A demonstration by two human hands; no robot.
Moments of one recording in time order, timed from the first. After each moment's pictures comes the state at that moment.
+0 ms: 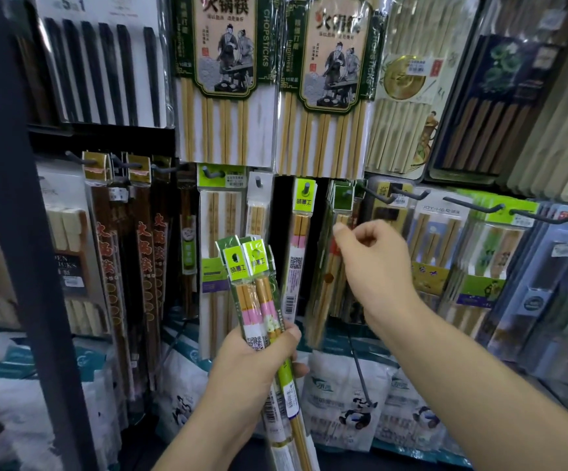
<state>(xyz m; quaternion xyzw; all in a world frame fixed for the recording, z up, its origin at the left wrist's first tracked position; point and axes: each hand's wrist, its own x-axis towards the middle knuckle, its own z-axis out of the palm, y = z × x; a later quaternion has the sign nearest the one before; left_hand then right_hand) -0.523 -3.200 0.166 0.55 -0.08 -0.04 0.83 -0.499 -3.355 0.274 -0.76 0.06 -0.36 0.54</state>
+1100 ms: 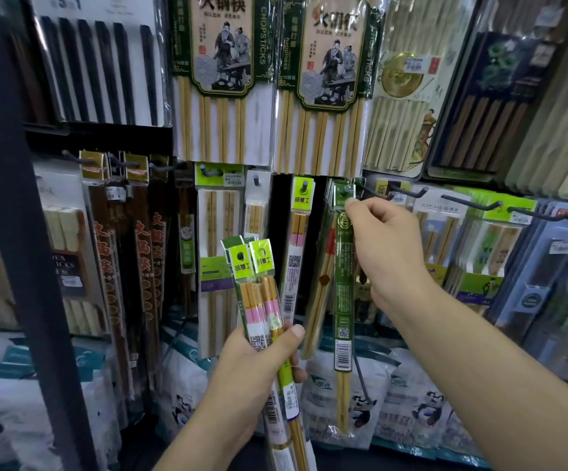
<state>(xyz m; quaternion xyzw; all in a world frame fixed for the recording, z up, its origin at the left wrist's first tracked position) -0.523 -3.199 0.164 0.57 -0.10 -0.06 0.81 -0.493 -3.365 0.293 -0.73 -0.01 -0.37 0.58</state>
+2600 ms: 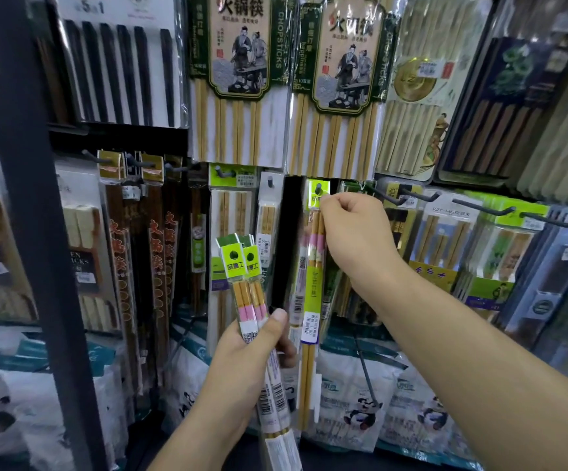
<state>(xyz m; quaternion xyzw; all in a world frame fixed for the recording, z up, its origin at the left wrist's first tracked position) -0.522 -3.188 0.167 0.59 -0.08 0.00 0.81 -0.489 -3.327 0.310 -0.80 -0.04 -0.28 0.53</state>
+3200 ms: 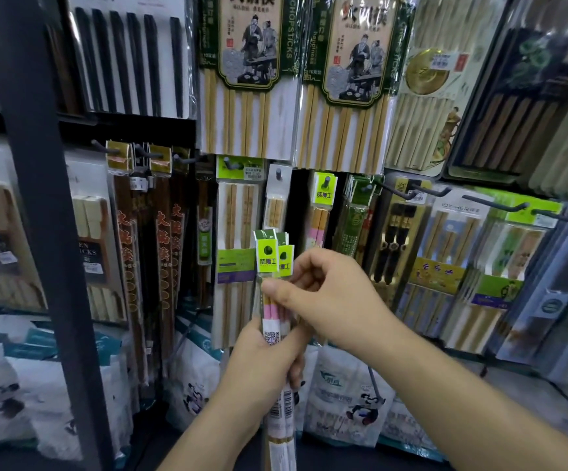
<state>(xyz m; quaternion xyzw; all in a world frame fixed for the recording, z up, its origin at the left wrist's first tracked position) -0.525 -3.196 0.168 0.62 -0.12 -0.03 0.78 -0.521 -3.316 0.248 -0.85 -0.13 -0.14 0.49</state>
